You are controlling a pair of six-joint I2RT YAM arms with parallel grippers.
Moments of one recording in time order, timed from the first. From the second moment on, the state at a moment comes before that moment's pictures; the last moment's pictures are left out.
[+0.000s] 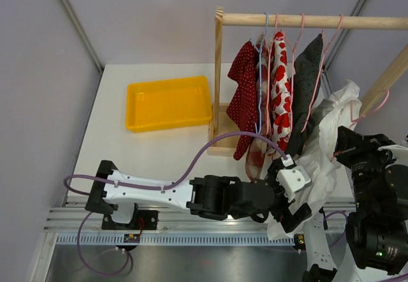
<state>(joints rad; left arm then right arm) -1.68 1.64 1.63 -0.23 -0.33 -0.31 -0.21 0.54 1.53 -1.02 0.00 0.56</state>
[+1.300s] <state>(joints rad) -2.02 1.61 1.48 -0.39 -1.02 -0.65 -0.17 0.76 1.74 -1.30 0.11 0.51</state>
